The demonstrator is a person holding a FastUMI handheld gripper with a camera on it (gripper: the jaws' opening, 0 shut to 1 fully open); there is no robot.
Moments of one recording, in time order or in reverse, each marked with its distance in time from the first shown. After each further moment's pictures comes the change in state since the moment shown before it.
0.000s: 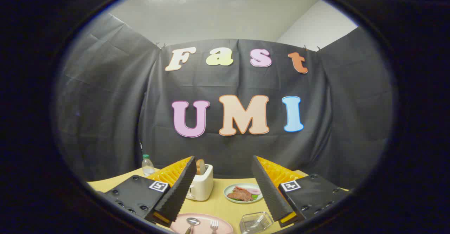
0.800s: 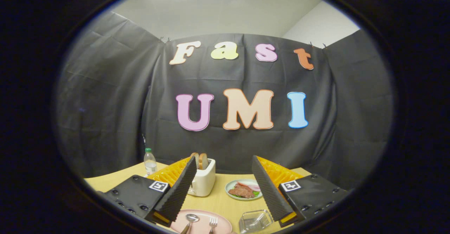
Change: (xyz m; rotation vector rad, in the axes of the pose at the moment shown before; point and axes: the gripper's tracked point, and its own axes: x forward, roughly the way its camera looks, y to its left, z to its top) arm -0.001 -0.006 -0.017 -0.015 0.059 0.020
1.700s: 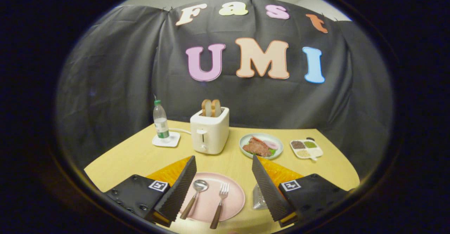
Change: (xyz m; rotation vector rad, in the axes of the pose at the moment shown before) arm -0.018 0.021 -0.147 -0.006 0.423 0.109
